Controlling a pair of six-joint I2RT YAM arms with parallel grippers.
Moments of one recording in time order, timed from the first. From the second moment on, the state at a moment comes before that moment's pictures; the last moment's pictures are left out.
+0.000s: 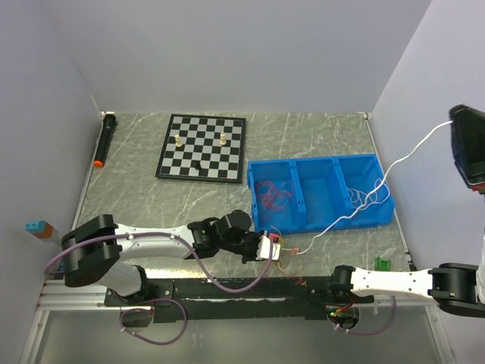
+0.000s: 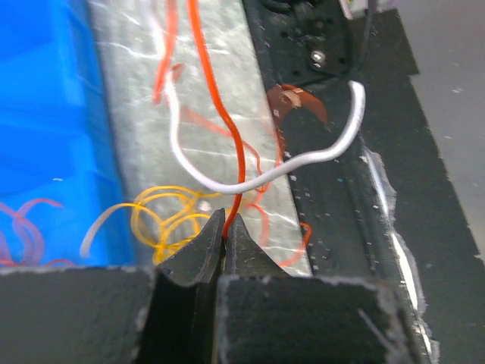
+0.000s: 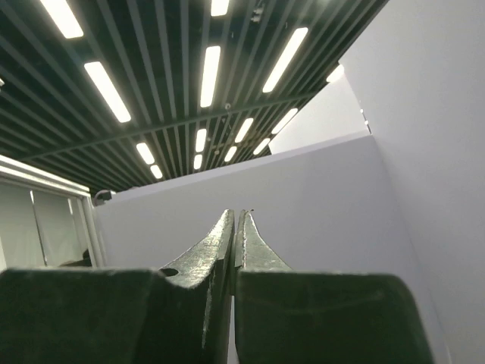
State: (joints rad) left arm -1.22 1.46 0.75 0.20 0.43 0.41; right arm 1.22 0.84 1.87 -0.11 0.15 0.29
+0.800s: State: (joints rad) left arm -1.05 0.95 0.58 -0.64 0.47 0.80; right arm 1.22 0.99 2.24 -0.06 0.54 -0.37
